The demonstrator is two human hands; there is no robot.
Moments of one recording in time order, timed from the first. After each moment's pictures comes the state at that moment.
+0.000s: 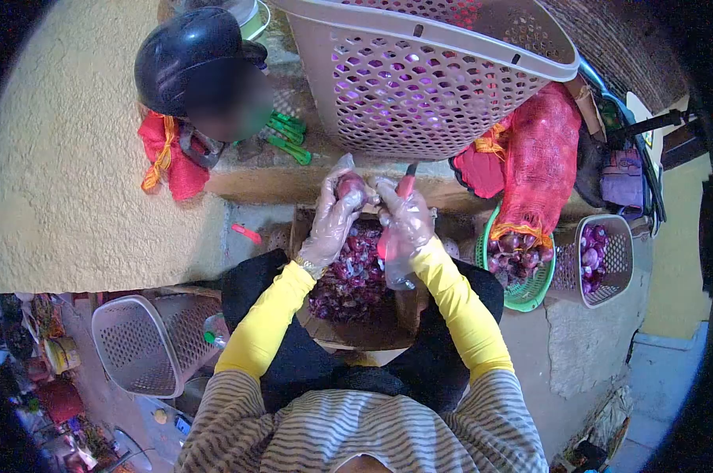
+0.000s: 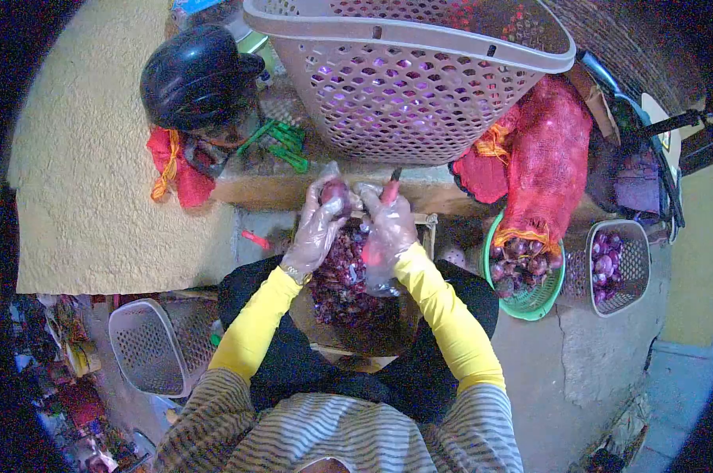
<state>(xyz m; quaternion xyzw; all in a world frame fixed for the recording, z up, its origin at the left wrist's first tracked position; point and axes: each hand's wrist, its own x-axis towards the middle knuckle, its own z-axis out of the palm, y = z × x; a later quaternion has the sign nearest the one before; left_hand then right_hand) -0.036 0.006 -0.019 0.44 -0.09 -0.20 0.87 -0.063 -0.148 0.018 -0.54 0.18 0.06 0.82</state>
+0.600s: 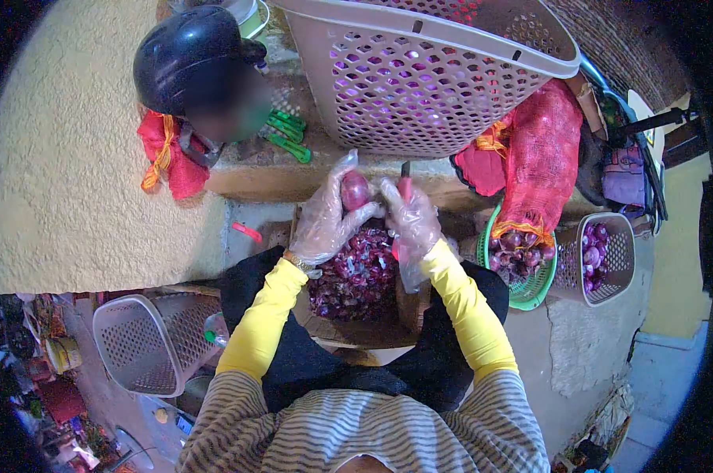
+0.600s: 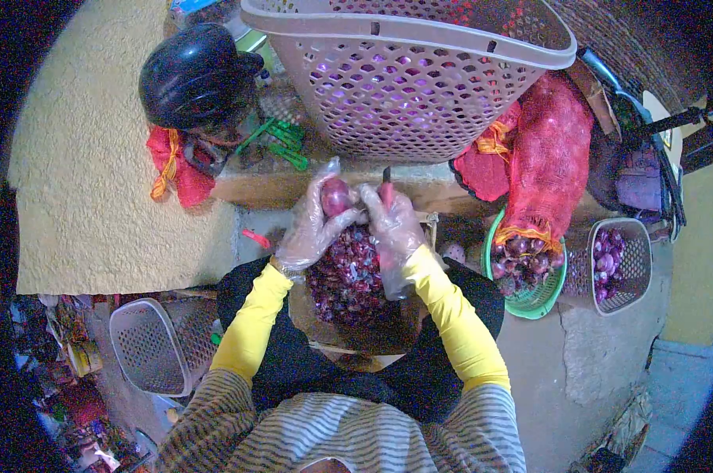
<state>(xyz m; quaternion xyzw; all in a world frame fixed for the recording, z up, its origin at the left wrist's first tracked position) -0.031 0.021 0.013 0.81 -0.26 -0.01 0.53 -0.072 -0.149 0.042 -0.58 0.15 0.07 0.80</state>
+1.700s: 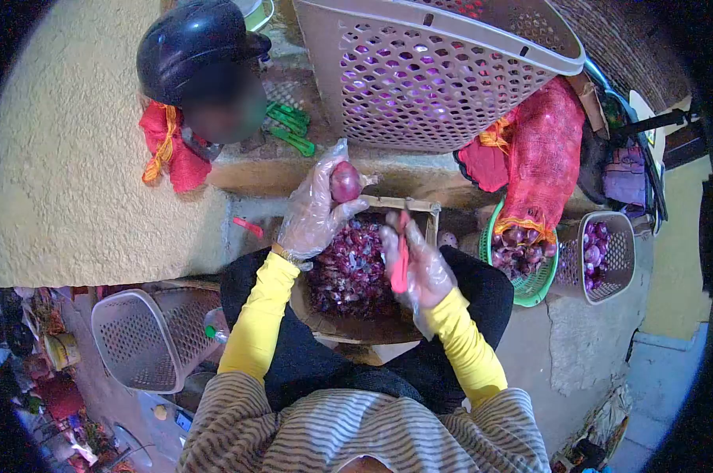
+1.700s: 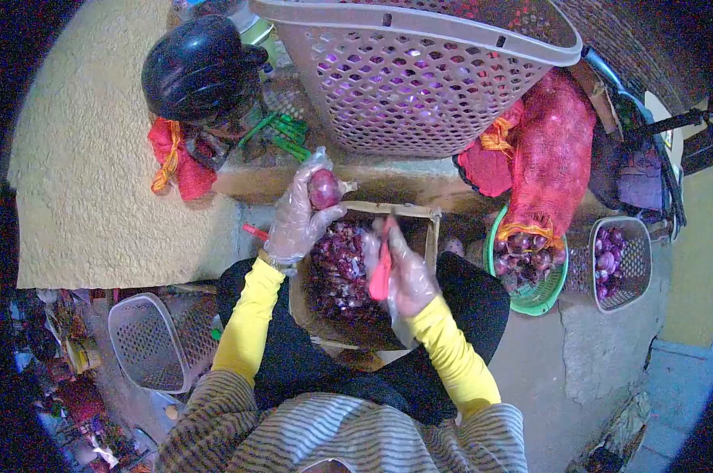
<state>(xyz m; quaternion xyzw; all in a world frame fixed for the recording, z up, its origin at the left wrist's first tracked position) -0.028 0.045 0.022 0.82 -0.31 0.09 0.46 -0.152 -0.151 0.004 -0.15 0.20 0.16 0.96</state>
